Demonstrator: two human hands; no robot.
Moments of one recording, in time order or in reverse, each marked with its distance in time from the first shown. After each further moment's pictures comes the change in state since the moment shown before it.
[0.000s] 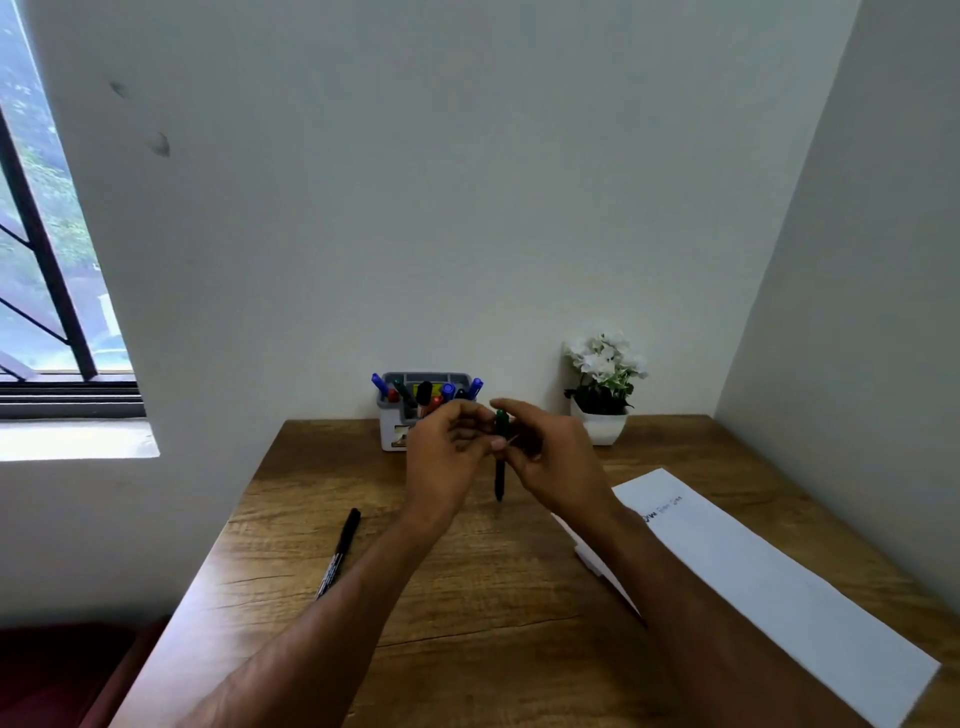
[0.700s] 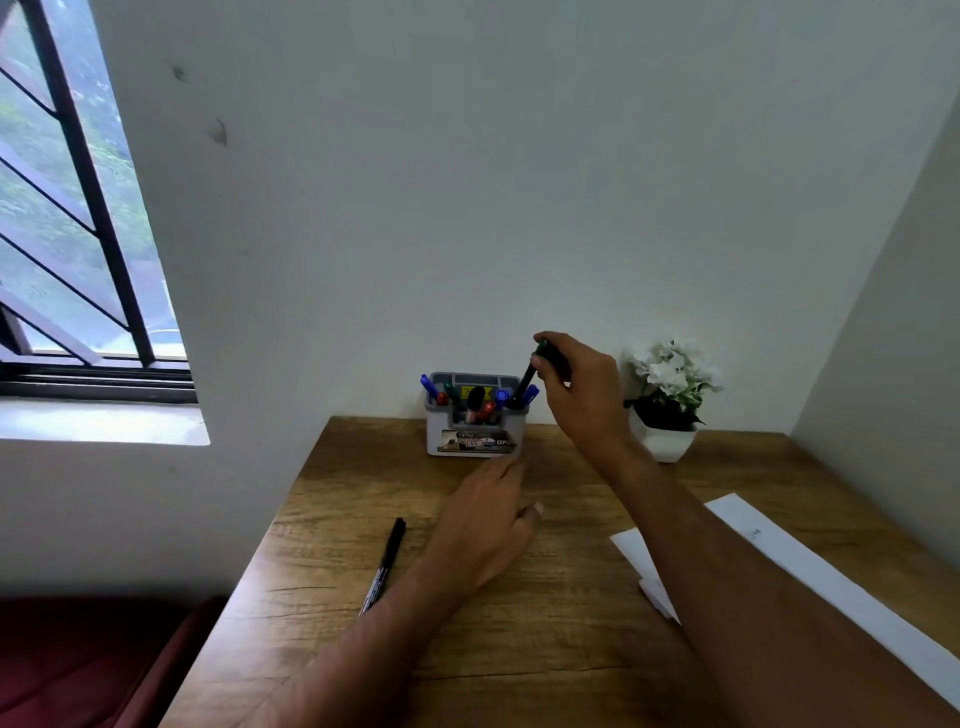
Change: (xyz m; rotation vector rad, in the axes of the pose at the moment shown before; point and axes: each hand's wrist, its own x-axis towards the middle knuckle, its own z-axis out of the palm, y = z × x) left_hand -0.009 -0.056 -0.012 0.783 -0.431 0.032; right_hand 0.095 0.021 0.037 0.005 0.205 0.018
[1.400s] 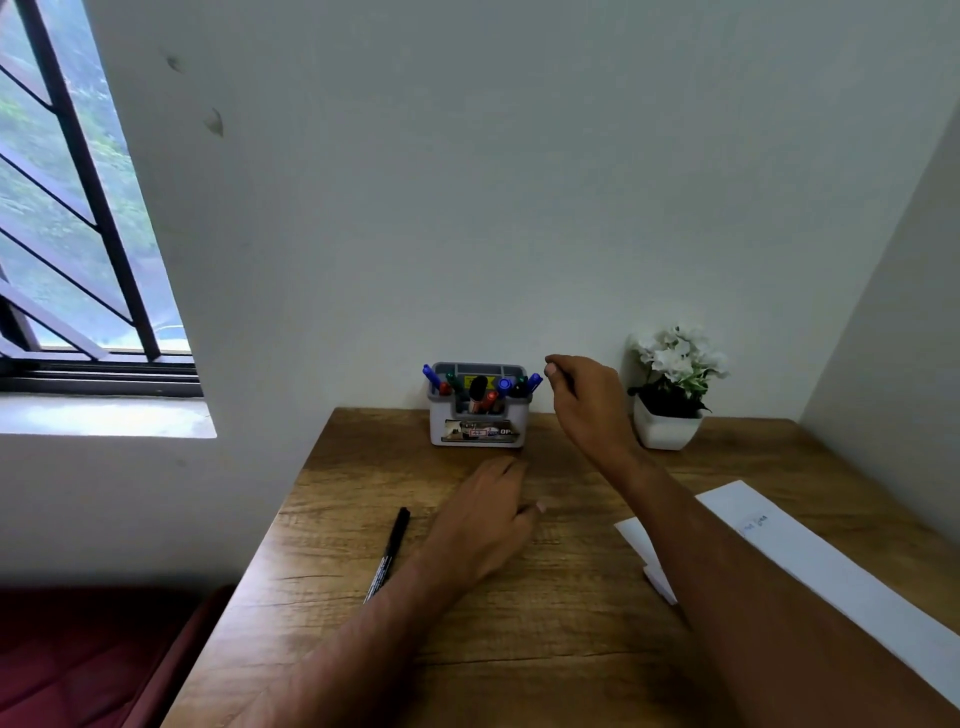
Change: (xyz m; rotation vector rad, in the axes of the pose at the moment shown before) left_hand -0.005 0.000 -0.004 0.019 -0.070 0.009; right_hand -0.019 0.006 0.002 -0.138 -0.108 0.150
